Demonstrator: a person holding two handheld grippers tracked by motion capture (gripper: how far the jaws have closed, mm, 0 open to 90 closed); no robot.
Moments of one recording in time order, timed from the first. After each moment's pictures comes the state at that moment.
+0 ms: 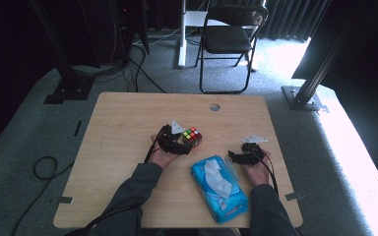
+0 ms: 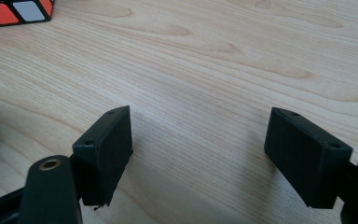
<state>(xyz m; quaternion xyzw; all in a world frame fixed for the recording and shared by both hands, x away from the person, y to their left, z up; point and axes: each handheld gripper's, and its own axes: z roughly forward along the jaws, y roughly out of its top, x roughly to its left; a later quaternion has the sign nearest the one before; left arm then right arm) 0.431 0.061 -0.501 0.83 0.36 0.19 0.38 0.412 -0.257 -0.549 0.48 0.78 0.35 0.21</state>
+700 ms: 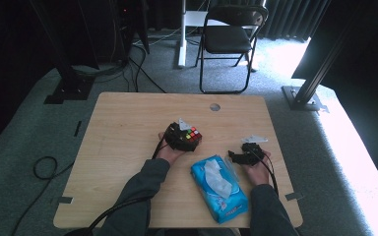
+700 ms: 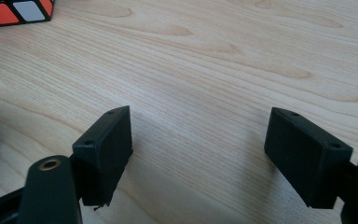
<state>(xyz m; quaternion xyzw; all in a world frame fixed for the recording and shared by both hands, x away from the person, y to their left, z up) 0.453 0.041 -0.516 0.83 0.37 0.17 0.37 0.413 -0.257 -0.549 0.48 0.78 0.35 0.20</state>
